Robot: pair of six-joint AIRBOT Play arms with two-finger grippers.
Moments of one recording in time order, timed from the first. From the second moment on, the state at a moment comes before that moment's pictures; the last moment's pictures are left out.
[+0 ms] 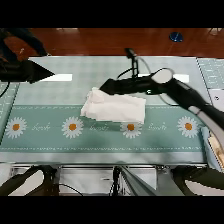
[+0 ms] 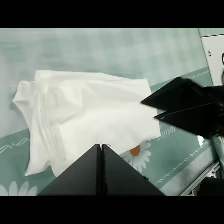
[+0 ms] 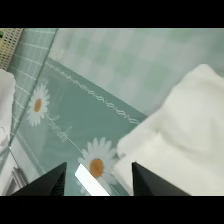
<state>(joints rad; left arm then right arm) 0.24 -1.11 1.21 0.66 -1.38 -1.14 0.43 -1.40 1.17 -0.52 0.82 1.15</state>
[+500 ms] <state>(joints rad) 0.24 -1.21 1.20 0.92 -1.42 -1.13 -0.28 -1.22 0.98 -1.10 1.25 1.33</state>
